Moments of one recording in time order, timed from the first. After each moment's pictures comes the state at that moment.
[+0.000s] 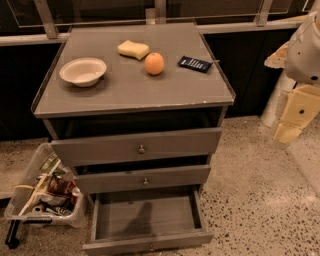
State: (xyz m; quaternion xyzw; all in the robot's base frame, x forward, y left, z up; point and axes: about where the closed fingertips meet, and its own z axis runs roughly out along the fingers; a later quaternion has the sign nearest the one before) arm 0.438 -0.216 0.977 -0.60 0.78 -0.04 0.16
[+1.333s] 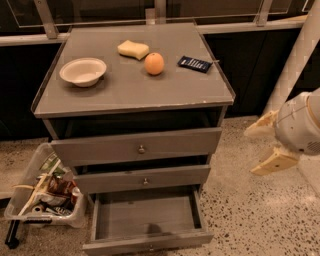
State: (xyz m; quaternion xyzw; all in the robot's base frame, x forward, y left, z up) arm 0.415 -0.212 0.874 -0.63 0.74 0.03 0.23
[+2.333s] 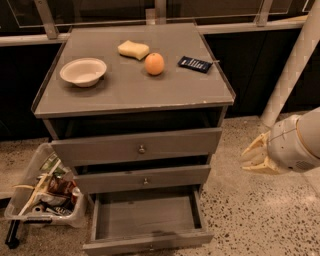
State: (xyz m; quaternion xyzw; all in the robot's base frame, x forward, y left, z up) arm 0.414 -0.214 0.827 -0.63 0.74 0.05 0.24
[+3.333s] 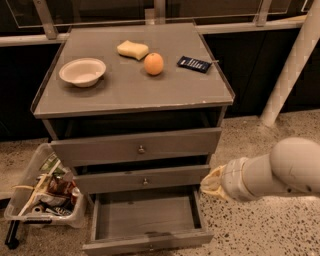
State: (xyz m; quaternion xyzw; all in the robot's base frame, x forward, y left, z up) arm 0.430 -0.151 0.702 -0.59 0.75 0.08 0.29
